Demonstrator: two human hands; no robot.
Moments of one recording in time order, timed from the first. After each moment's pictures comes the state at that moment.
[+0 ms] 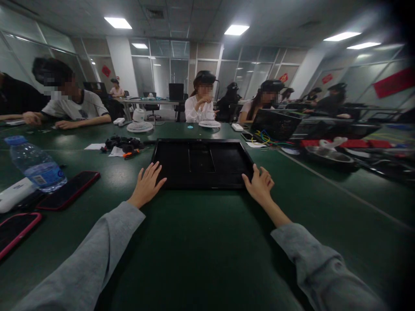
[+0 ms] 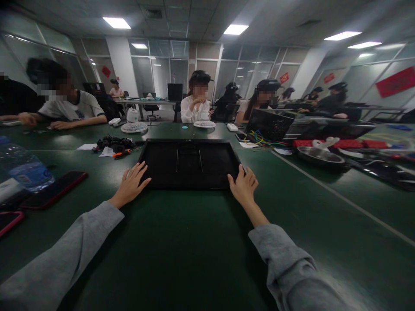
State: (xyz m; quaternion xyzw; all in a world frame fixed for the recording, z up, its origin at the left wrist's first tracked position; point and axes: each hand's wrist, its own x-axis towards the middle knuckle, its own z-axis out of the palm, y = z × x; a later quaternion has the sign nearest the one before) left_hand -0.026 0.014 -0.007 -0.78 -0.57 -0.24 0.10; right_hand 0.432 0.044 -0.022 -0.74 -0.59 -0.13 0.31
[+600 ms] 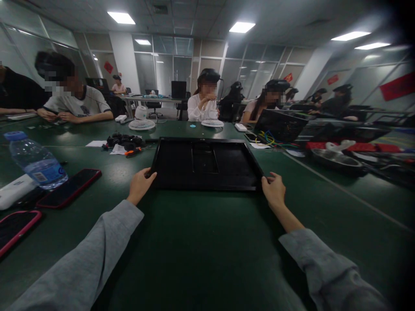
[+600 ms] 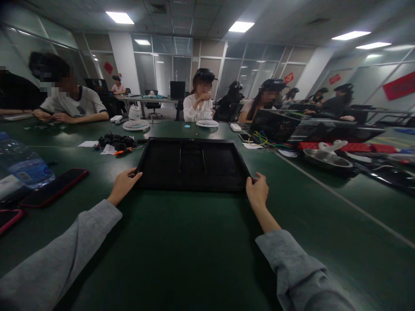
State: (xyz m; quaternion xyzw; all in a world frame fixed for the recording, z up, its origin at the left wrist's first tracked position) left_hand -0.058 0.041 -0.015 -0.61 -0.69 -0.38 -0.10; right_hand 0.470 0.060 -0.032 -0.75 -0.48 0.01 0.45
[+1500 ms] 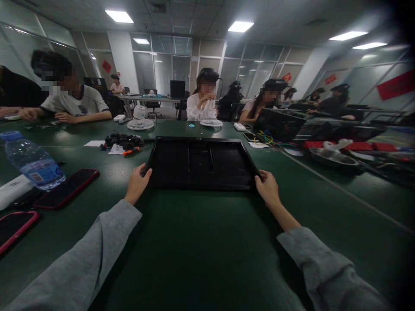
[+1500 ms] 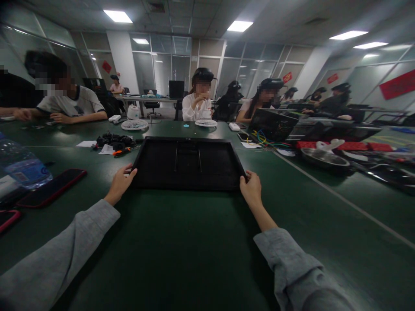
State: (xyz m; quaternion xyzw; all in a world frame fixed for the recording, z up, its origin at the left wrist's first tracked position) left_hand -0.058 0.043 -0.016 -0.57 -0.67 -0.46 -0.10; right_hand 0.466 0.062 -0.031 -0.70 -0.53 0.02 0.47
